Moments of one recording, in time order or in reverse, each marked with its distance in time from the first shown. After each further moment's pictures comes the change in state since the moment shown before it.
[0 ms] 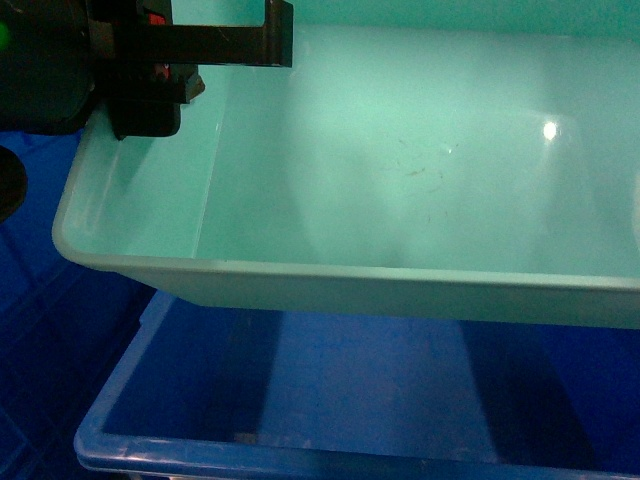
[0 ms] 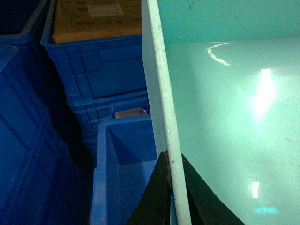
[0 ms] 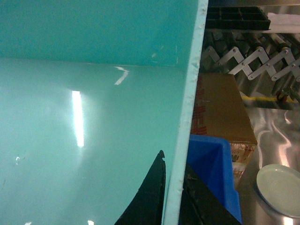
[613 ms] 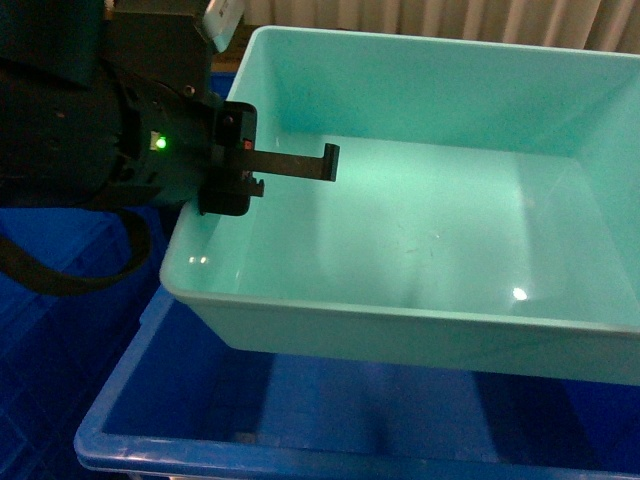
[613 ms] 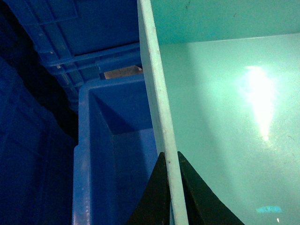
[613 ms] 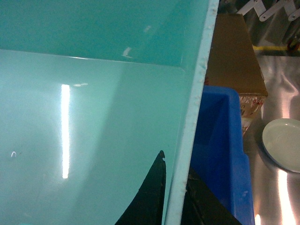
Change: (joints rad) left arm 0.042 0.303 0.163 -0.074 0.076 -0.006; right arm -0.036 0.326 0.112 -0.024 -0.043 -0.016
